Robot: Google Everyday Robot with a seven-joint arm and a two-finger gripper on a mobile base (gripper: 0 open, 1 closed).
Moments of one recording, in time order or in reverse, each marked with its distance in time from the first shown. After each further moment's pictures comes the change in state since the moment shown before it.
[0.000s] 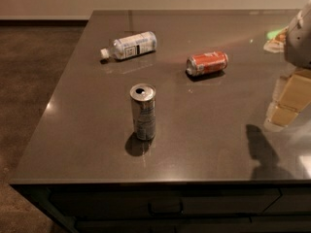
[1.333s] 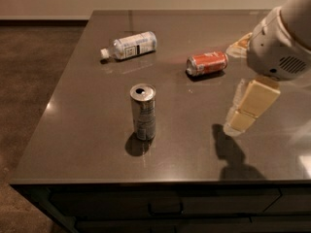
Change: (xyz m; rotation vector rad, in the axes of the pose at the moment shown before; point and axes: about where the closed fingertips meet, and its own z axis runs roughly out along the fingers) arm -0.065 0.022 0.016 -0.036 -0.186 -0.048
